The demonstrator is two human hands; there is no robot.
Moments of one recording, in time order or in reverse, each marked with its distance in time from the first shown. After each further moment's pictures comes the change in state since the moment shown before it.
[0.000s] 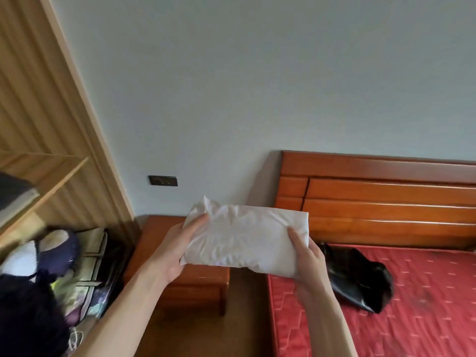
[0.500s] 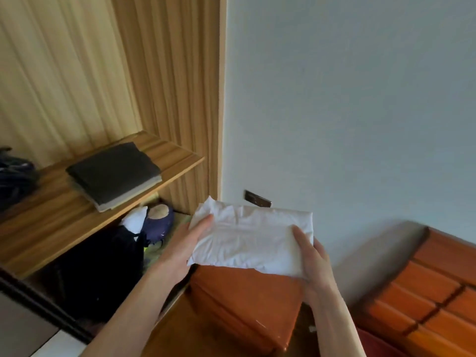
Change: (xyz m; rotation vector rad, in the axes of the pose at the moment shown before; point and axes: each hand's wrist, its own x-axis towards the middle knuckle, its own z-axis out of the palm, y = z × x) left_hand 0.023 0.057 -0.162 -0.200 0.614 0.188; right_hand 0.144 0.032 0.241 -0.136 -0.526 0.172
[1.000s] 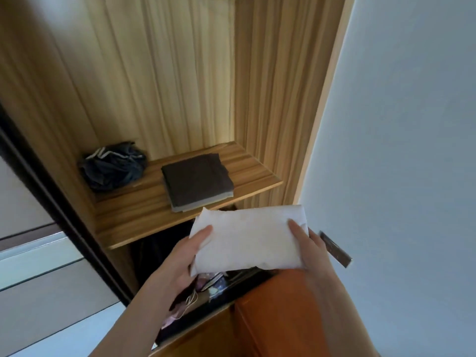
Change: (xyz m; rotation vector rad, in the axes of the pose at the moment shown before) left_hand 0.052 0.023 -0.086 -0.243 0.462 -0.071; right_hand 0.162 -0.017 0.161 -0.173 -0.466 0.093
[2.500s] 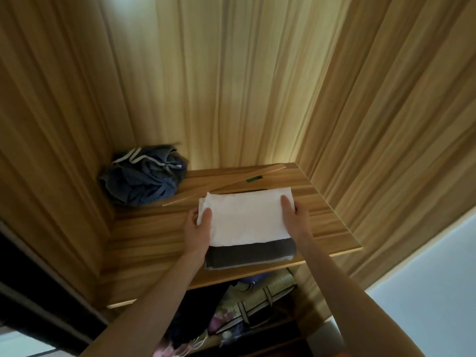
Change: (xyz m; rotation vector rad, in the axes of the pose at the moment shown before) left_hand 0.302 0.124 -0.105 0.033 0.617 0.435; right_hand 0.378 0.025 0.284 -0.627 -0.135 -0.205
